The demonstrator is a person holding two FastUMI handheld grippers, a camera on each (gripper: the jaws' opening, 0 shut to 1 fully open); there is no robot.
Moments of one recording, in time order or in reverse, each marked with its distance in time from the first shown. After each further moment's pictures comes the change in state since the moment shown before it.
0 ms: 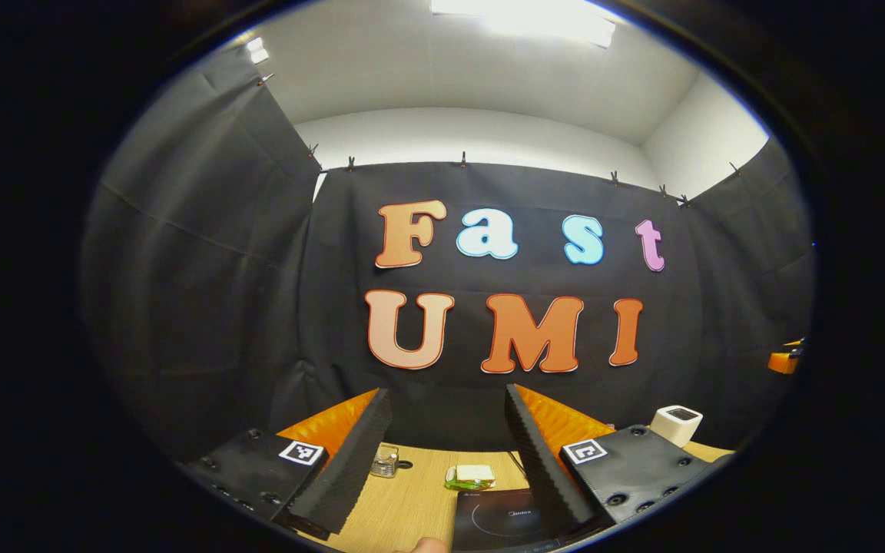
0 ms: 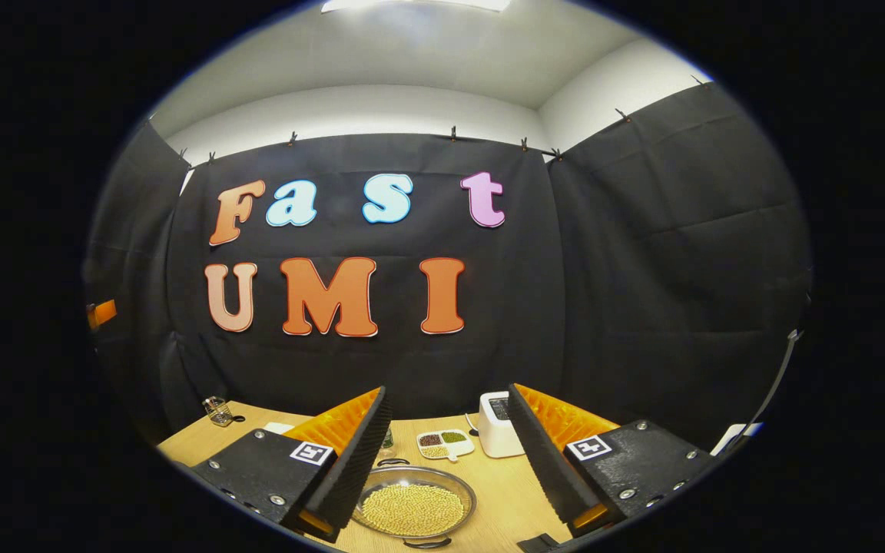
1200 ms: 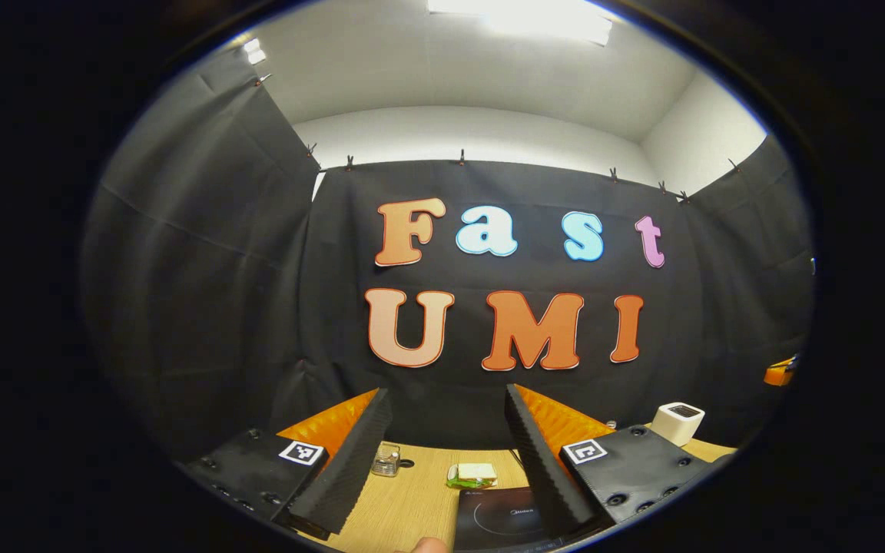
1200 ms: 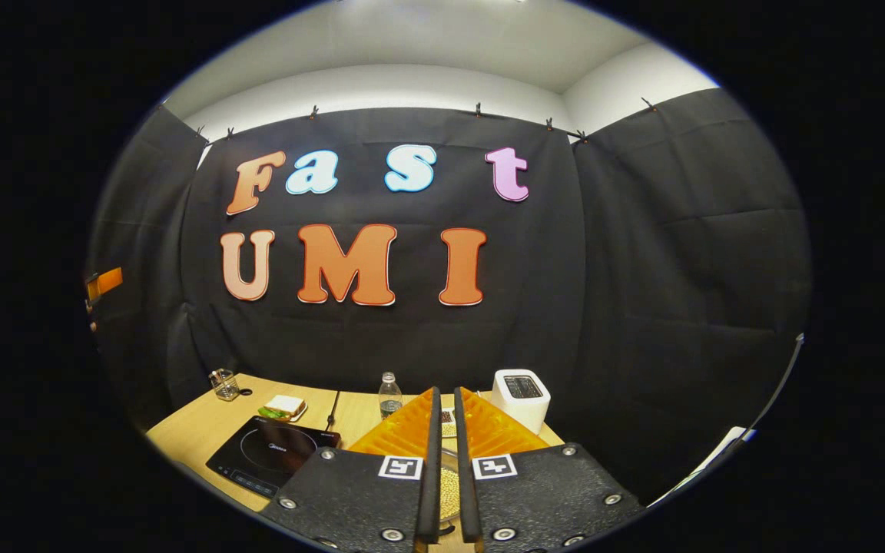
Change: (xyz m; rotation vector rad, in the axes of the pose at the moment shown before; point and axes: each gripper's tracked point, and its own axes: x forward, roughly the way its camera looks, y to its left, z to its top) left arm 0.000 -0.002 -0.004 0.009 0.011 0.000; right arm 0.002 0.024 -0.042 -0.064 0.097 0.057
